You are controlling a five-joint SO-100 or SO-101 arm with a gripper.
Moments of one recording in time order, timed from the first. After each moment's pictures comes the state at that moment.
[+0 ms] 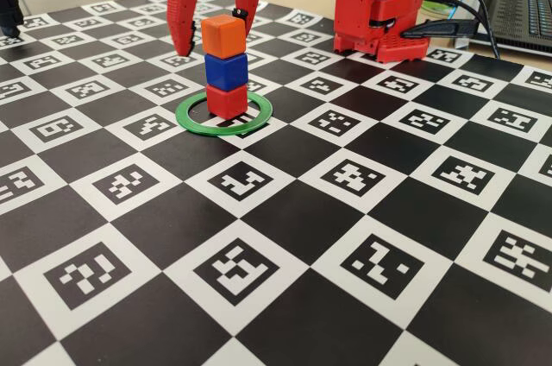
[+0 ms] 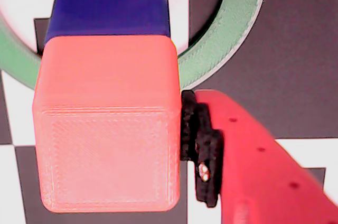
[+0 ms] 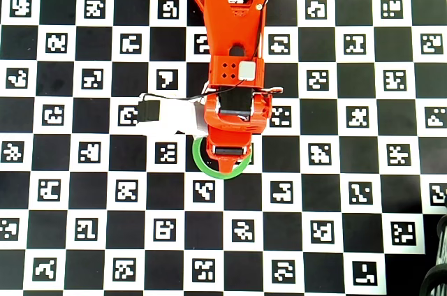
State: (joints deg) arm 4.3 87.5 93.3 80.8 -2.7
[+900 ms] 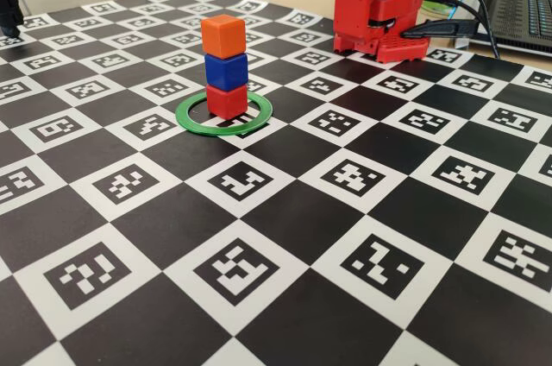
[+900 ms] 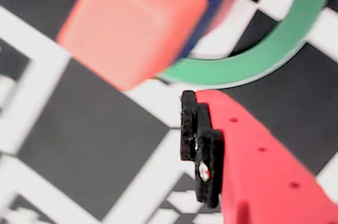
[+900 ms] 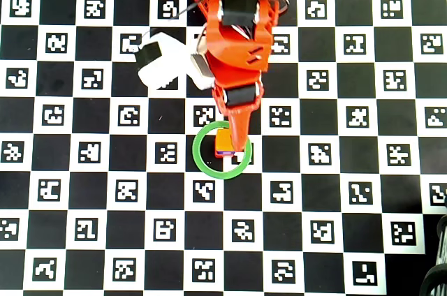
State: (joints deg) arm 6.9 133.2 121.9 71.5 -36.7
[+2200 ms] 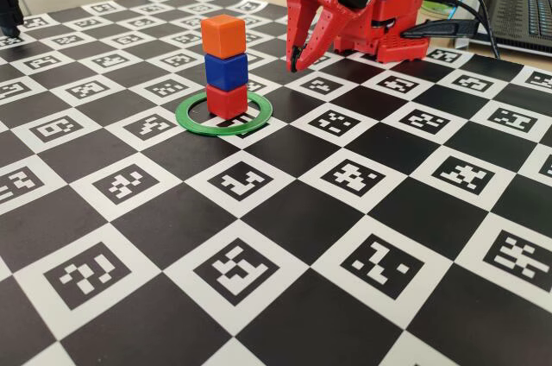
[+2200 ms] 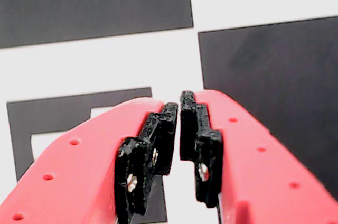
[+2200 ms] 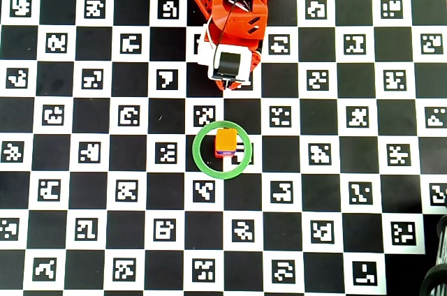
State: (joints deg) arm 0.9 188.9 179.1 70.8 -83.8
